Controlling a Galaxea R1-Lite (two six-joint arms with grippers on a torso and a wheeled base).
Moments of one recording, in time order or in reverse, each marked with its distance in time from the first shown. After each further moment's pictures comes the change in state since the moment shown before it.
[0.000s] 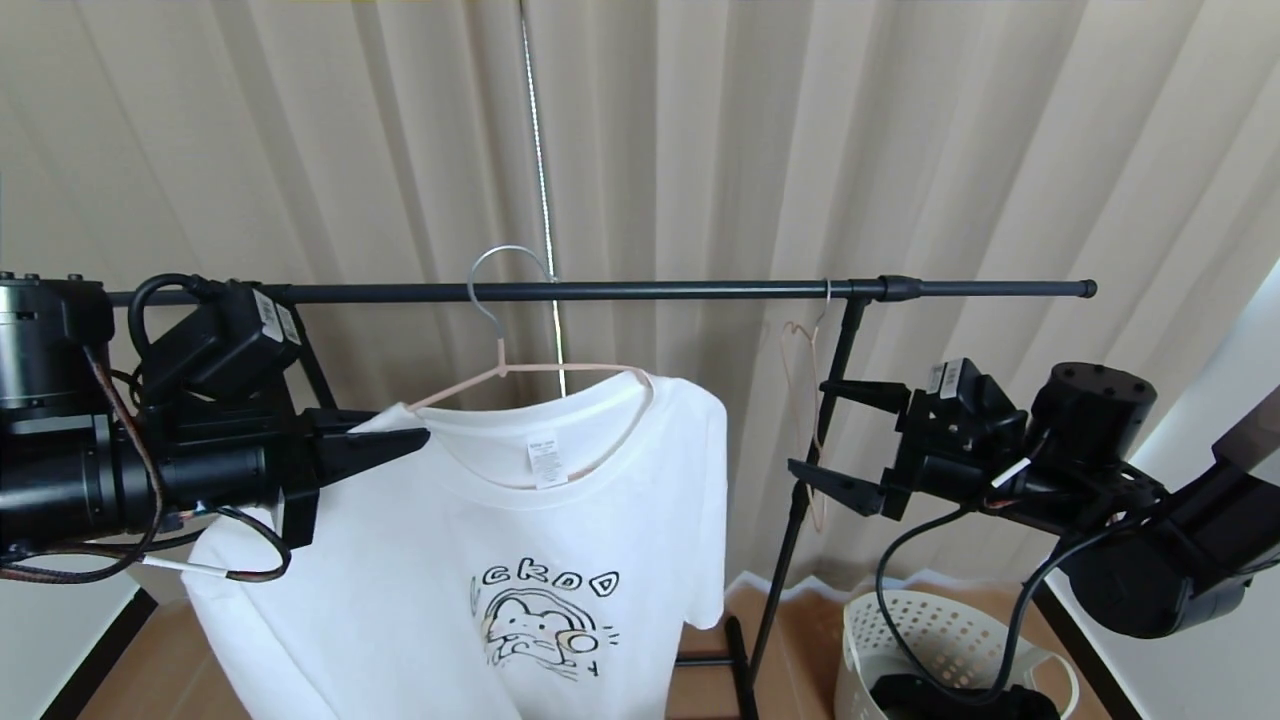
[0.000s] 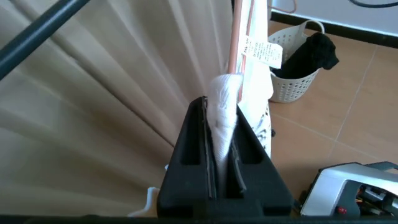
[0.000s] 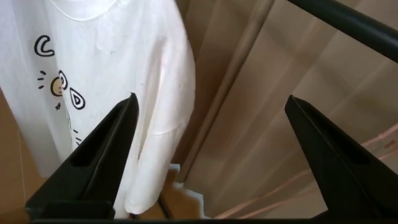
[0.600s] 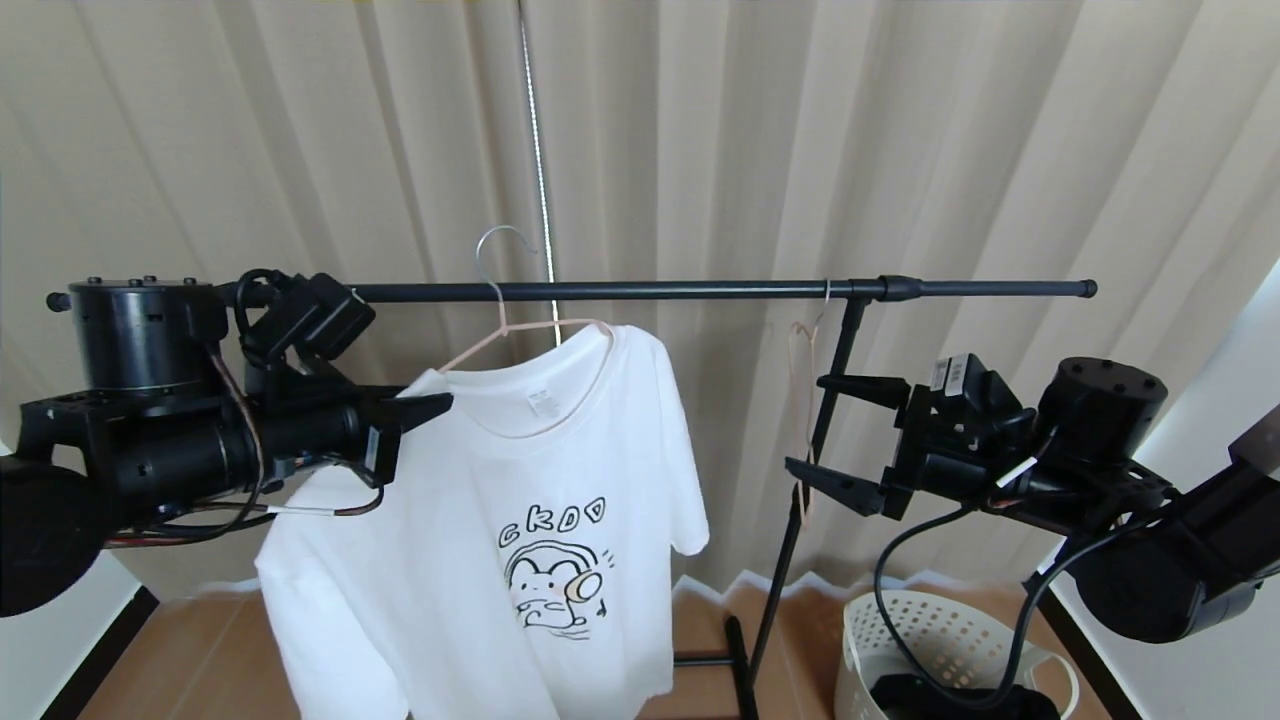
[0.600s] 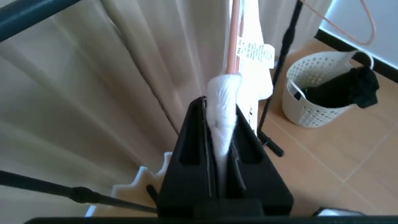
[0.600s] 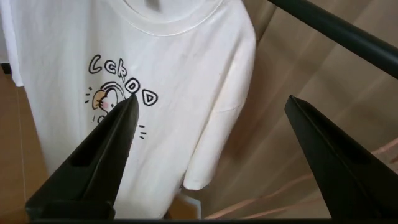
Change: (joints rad) left arm -0.065 0.184 -0.030 -0.242 0.276 -0.271; right arm 0.021 -0.028 0.009 0.001 -0.001 0.000
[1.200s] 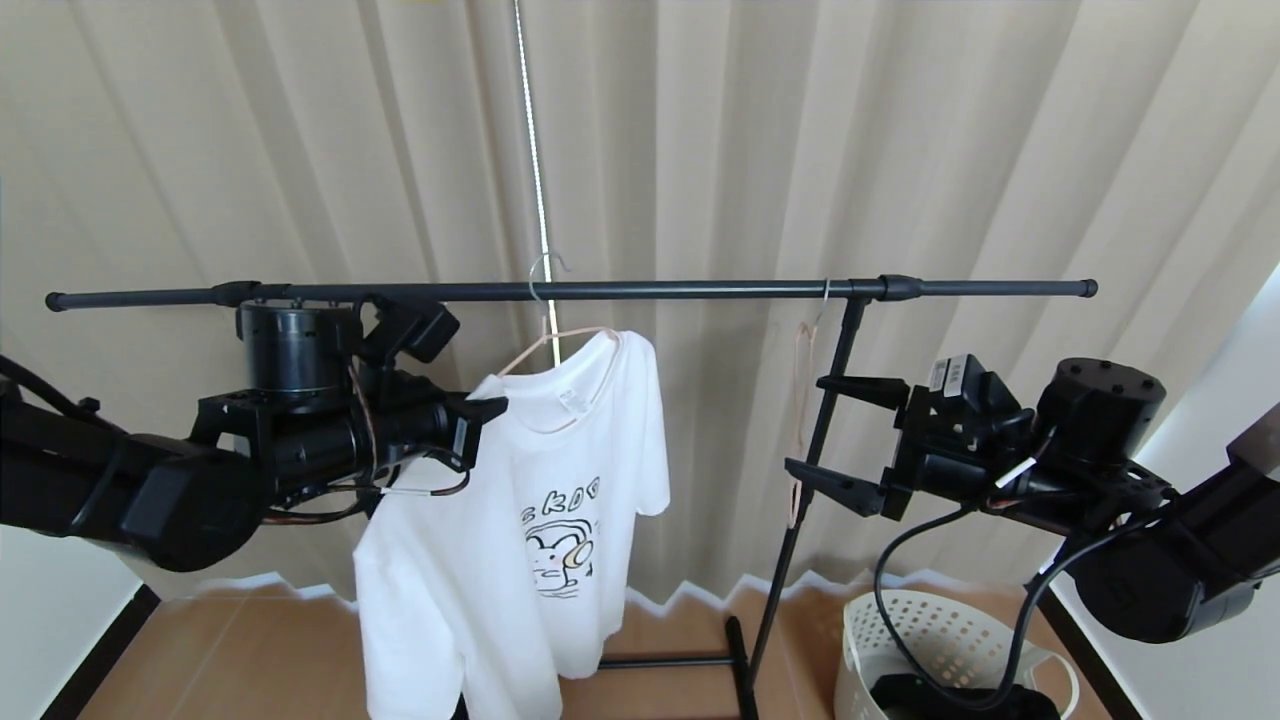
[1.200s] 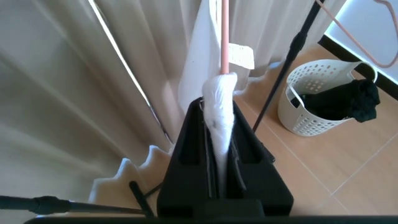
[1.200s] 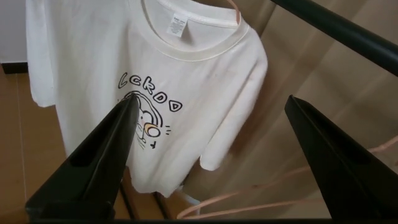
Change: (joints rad) left arm -0.092 0.214 -0.109 -0.081 0.117 -0.108; right arm 0.000 0.003 0.000 0.000 0.000 0.000
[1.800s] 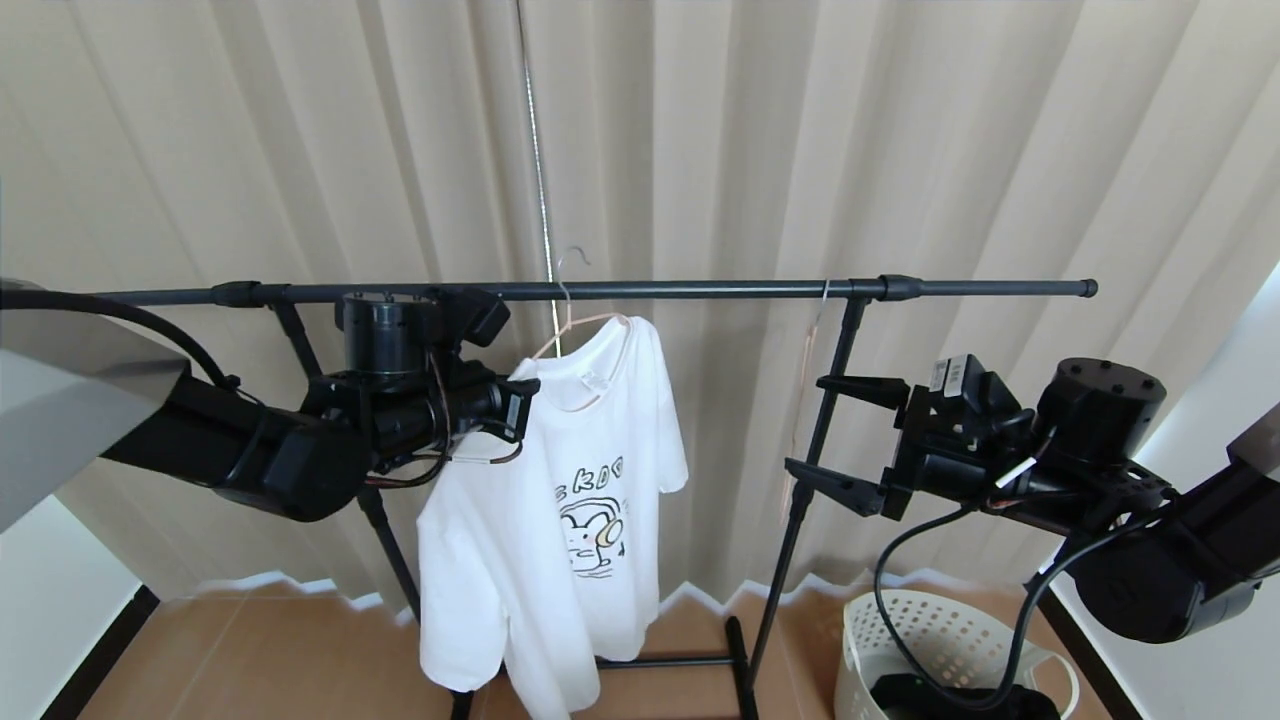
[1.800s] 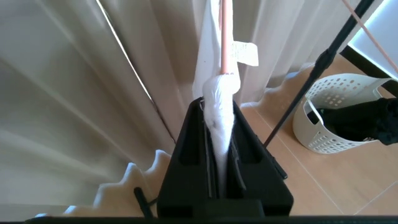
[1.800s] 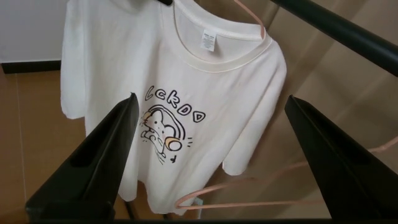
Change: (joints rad) left arm -0.051 0.182 -0.205 0.000 0.128 -0.033; right arm 0.000 0.000 0.000 0.000 0.000 -0.001
